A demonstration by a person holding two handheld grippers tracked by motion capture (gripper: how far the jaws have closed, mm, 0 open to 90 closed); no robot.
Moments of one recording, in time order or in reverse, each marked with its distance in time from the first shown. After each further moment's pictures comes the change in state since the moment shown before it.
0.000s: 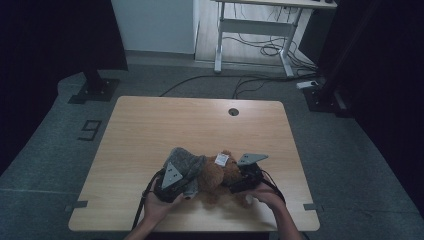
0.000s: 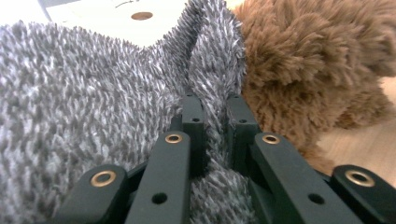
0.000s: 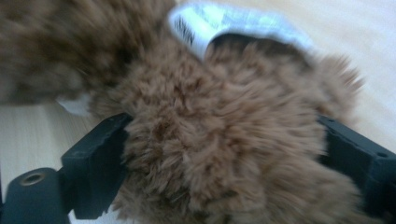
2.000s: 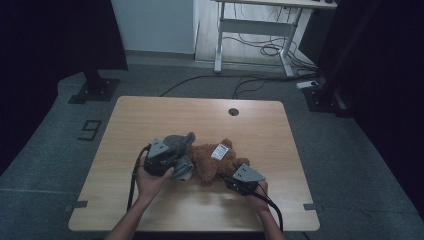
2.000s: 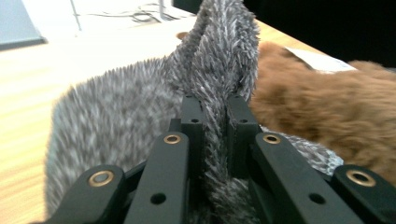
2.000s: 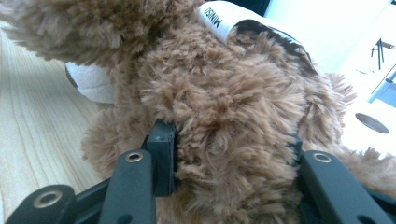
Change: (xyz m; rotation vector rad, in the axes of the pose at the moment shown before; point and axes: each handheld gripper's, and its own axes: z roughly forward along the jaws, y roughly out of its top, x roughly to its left) left arm 0.076 0.034 -0.005 -0.033 0.093 -0.150; right arm 0.016 -0.026 0.018 -0.333 -0.259 -0.243
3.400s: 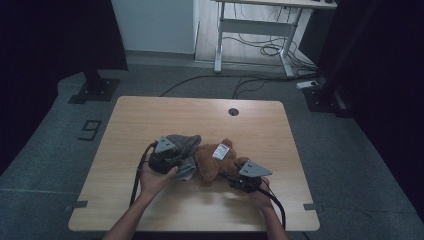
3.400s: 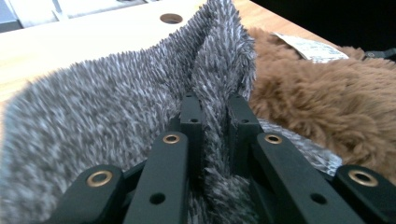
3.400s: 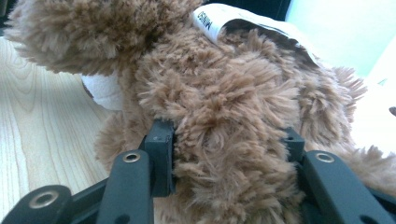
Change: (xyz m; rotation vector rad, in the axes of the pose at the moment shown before) left arm -0.007 0.007 0.014 0.077 -0.074 0.011; right arm -0.017 -0.006 -0.001 -0.029 0.104 0.093
